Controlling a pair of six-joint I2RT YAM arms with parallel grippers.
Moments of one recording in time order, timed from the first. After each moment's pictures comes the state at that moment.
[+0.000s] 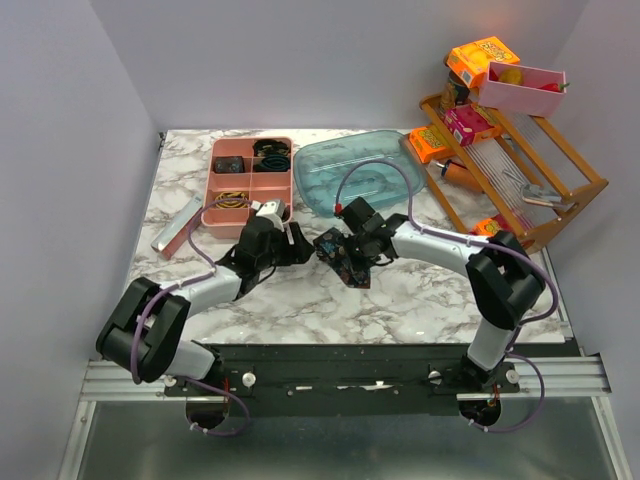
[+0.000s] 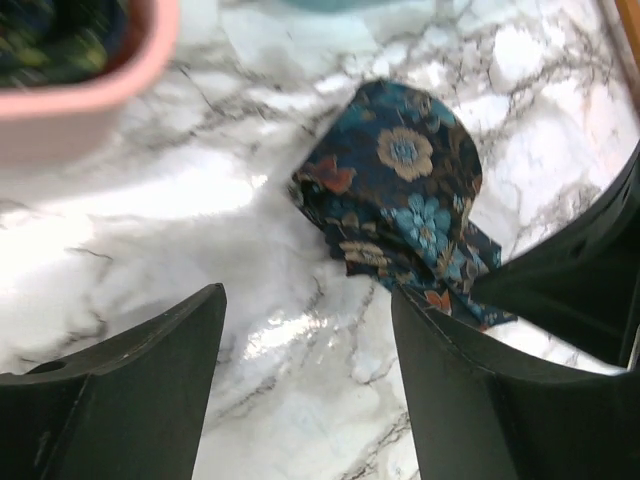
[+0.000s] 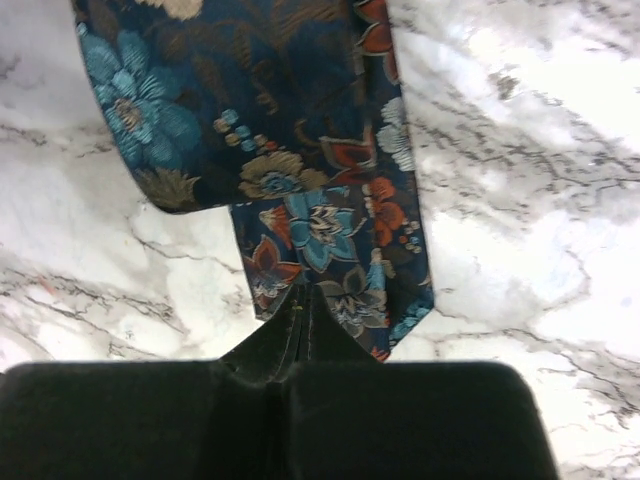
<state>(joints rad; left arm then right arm) -0.51 1.39 0.52 0.35 0.12 -0.56 0.75 1.77 1.17 -0.50 -0.03 0.29</state>
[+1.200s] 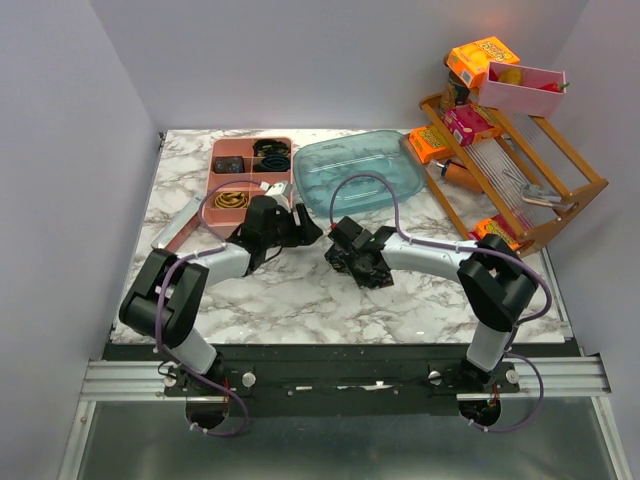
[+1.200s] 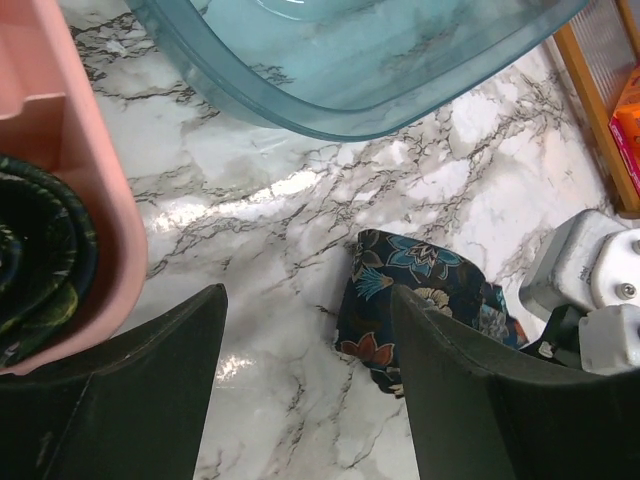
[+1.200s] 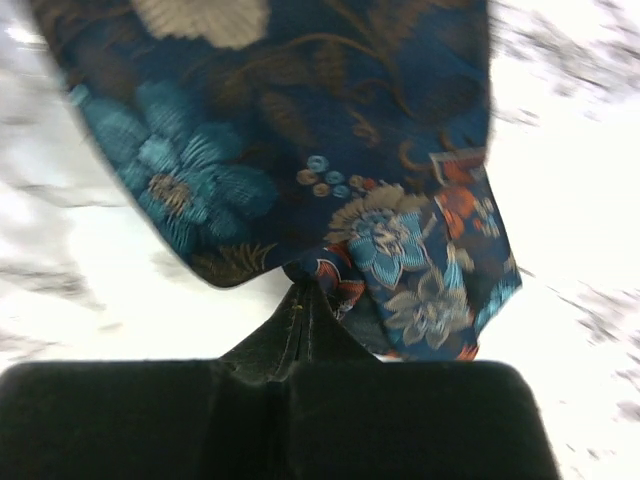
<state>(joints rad) -0.42 1.58 0.72 0.37 0.26 -0.53 0.84 1.79 1.13 -0.59 0.17 0.27</state>
